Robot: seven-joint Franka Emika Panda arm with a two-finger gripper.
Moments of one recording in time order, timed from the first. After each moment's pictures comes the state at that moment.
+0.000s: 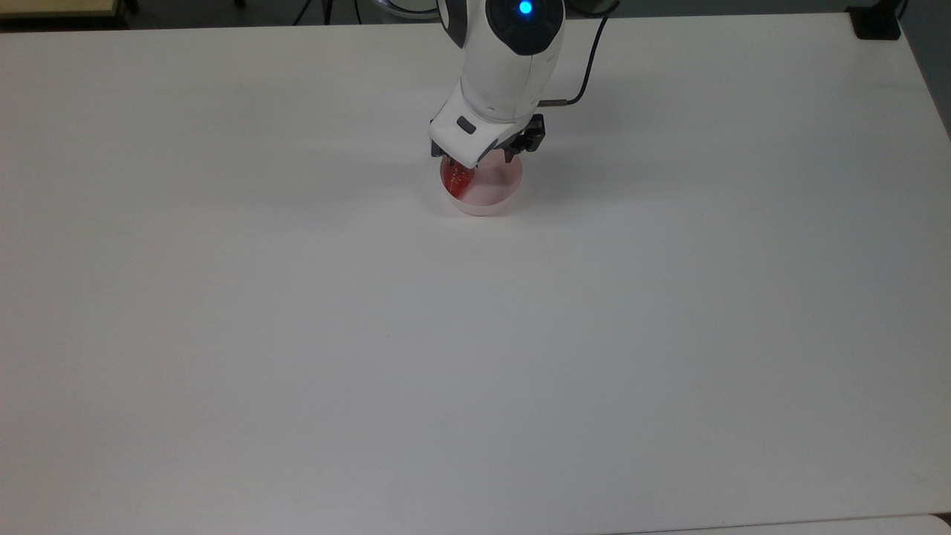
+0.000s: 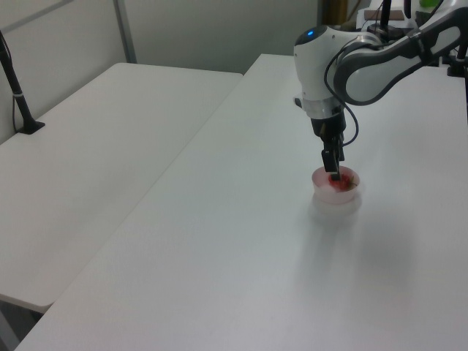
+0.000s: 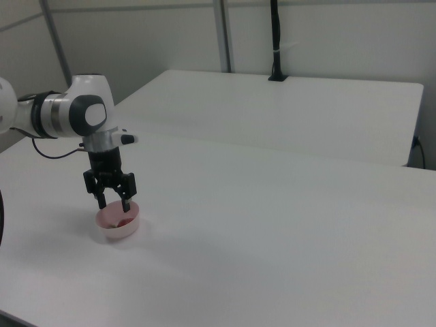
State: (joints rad) arm 0.29 0.24 -0.05 -1.89 -0.04 1.91 0.13
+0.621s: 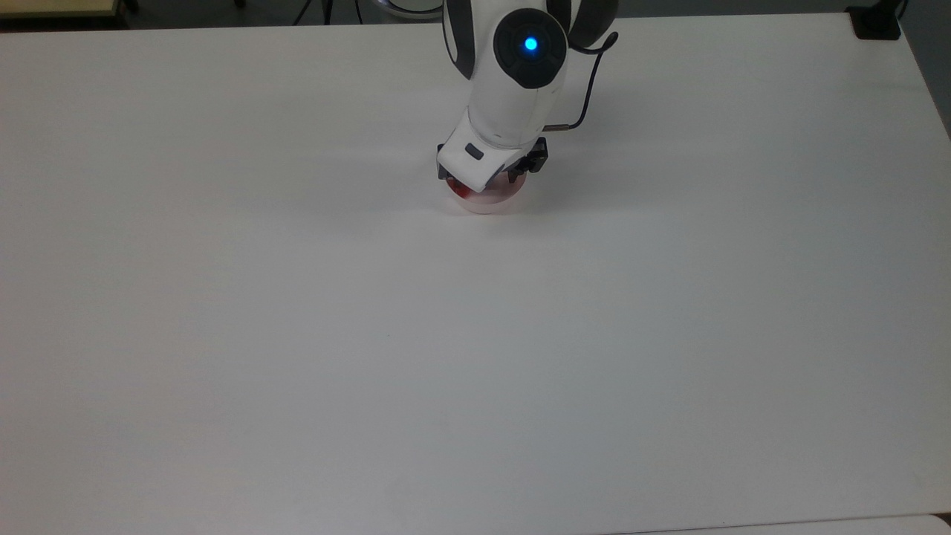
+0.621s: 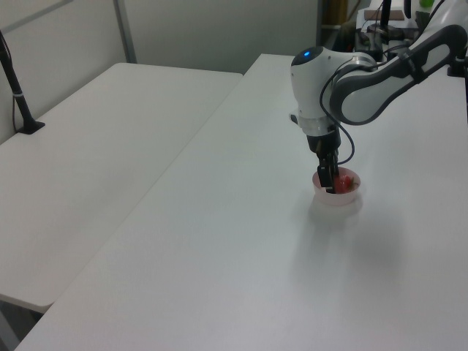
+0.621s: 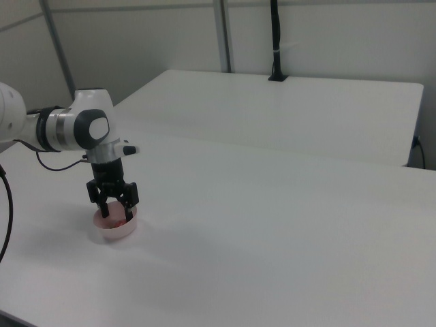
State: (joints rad) arm 0.30 0.31 -0.05 -1.91 -0.05 2.00 0.12
